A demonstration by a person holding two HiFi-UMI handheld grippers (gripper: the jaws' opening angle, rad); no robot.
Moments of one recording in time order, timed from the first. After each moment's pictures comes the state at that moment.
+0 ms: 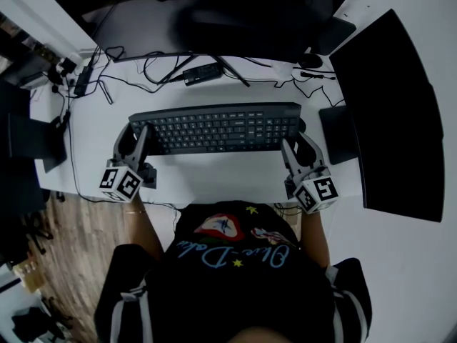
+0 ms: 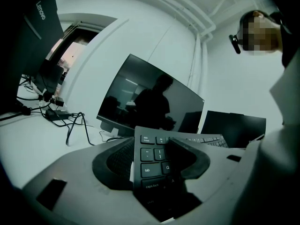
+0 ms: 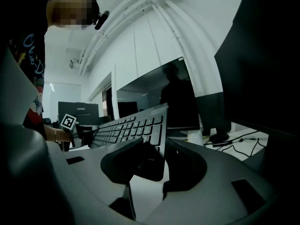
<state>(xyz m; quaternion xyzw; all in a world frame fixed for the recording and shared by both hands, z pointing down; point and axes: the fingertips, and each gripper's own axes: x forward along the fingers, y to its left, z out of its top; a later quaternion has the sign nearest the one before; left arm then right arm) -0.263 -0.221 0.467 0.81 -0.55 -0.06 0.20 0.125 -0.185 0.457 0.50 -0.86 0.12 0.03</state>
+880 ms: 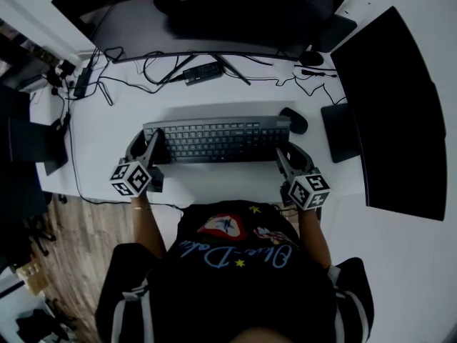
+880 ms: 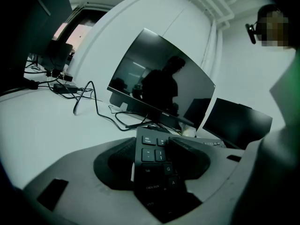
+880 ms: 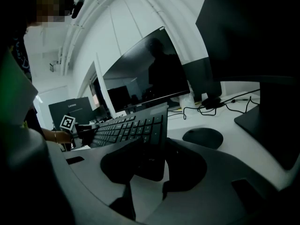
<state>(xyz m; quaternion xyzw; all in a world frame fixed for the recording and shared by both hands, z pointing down) -0.262 -0.218 0.549 0.79 -0.54 0.00 0.29 0.126 -0.165 0.545 0.51 -0.82 0.26 0.09</state>
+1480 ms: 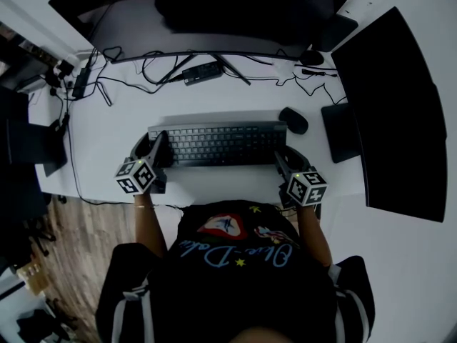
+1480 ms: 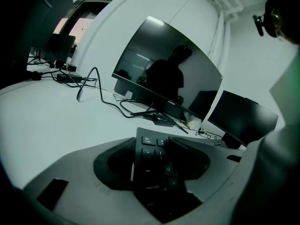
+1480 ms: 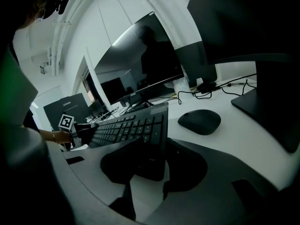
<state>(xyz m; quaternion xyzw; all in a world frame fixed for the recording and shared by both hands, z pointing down) -0.258 -0.218 0.588 0.77 -0.55 0.04 0.33 0.129 -0.160 0.585 0.51 -0.79 0.32 0.12</state>
